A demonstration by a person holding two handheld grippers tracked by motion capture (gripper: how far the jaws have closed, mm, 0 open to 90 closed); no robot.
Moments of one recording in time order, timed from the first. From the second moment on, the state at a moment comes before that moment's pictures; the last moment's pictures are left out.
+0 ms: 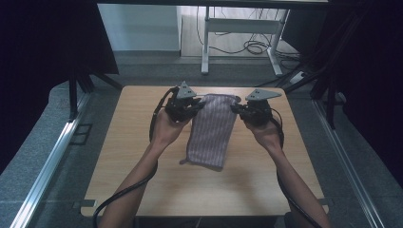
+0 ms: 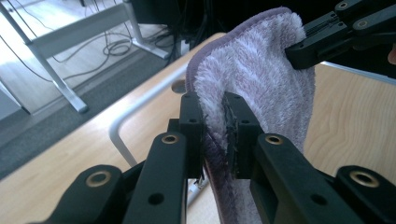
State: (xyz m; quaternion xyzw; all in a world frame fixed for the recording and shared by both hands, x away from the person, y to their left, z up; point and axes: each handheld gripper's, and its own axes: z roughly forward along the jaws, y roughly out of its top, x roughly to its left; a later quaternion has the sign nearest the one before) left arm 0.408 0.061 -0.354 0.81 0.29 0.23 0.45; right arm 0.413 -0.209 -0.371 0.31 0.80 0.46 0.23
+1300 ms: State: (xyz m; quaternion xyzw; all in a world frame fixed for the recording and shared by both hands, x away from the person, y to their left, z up) left arm 0.468 0.065 -0.260 0.78 0.31 0.29 0.45; right arm 0.471 -0.193 -0.260 0.30 0.76 0.48 0.32
